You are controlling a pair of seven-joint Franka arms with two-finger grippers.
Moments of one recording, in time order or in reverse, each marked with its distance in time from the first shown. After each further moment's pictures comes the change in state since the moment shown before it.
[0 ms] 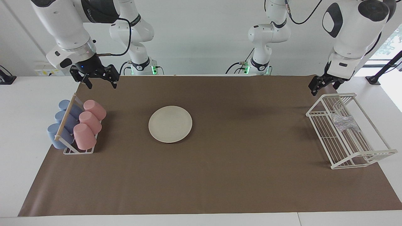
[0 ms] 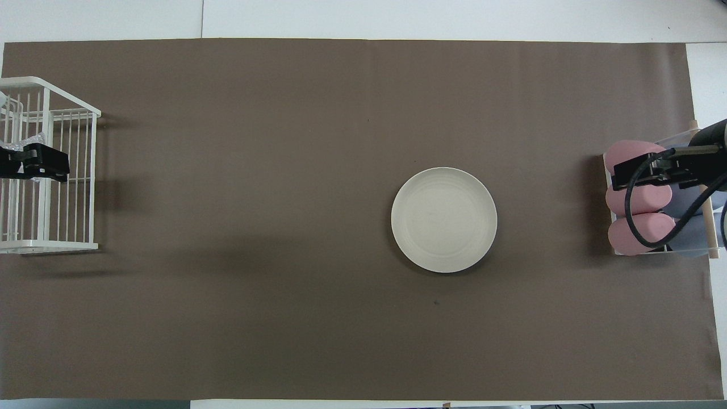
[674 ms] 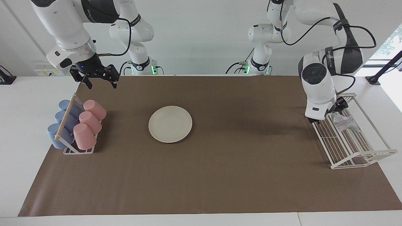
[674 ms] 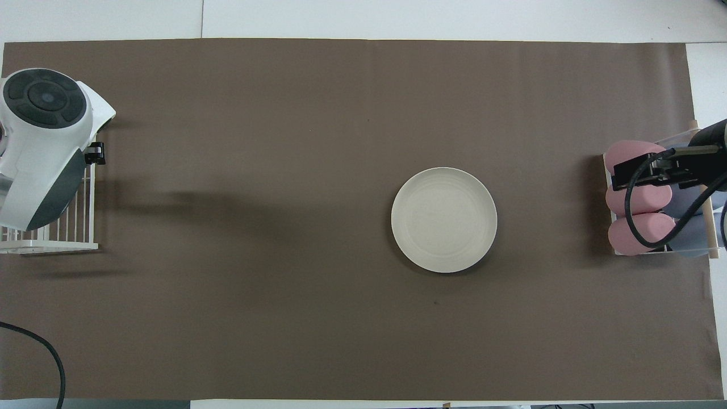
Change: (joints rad) left arm -0.049 0.195 0.005 -0.136 0.486 0.231 -0.219; right arm 0.000 0.000 0.000 -0.001 0.000 0.000 0.000
